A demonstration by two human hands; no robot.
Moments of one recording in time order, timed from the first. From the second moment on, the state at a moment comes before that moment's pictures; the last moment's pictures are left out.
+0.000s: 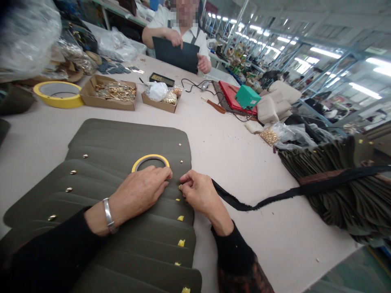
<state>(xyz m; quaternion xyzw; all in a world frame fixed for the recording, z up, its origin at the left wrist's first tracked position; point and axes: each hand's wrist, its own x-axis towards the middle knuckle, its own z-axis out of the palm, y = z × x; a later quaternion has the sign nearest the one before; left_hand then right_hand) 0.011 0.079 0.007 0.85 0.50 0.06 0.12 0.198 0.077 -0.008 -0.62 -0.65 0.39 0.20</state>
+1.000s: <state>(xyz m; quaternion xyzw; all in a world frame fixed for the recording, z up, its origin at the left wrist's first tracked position) 0.004 0.081 0.004 0.86 0.46 0.12 0.16 0.213 0.072 0.005 -0.44 -0.88 0.15 0.12</state>
